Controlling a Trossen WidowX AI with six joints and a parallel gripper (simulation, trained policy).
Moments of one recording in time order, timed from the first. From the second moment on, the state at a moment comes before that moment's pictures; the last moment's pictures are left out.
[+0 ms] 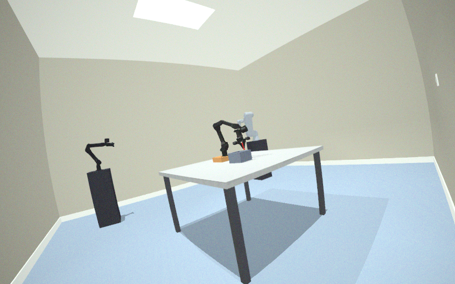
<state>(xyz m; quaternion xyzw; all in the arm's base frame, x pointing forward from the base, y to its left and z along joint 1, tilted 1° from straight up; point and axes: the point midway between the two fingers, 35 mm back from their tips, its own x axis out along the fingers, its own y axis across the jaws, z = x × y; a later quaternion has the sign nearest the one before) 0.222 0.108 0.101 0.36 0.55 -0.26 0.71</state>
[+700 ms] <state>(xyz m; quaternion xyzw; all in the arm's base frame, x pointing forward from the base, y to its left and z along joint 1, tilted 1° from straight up) 0.281 0.040 0.125 0.38 0.49 -0.30 0.72</state>
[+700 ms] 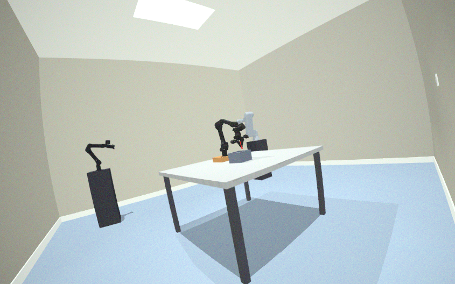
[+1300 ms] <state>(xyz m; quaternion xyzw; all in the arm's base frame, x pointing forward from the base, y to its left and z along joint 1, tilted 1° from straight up) 0.317 -0.013 0.109 0.40 0.47 -0.34 0.71</state>
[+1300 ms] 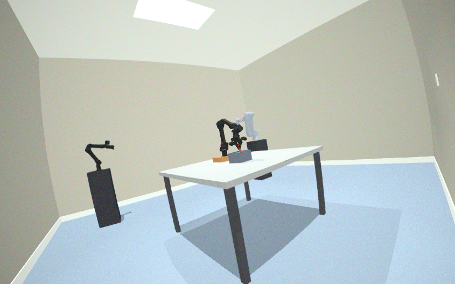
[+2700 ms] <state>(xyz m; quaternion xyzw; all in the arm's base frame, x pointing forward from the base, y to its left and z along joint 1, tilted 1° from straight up) 0.363 -0.056 0.062 0.35 0.53 -0.35 0.68</state>
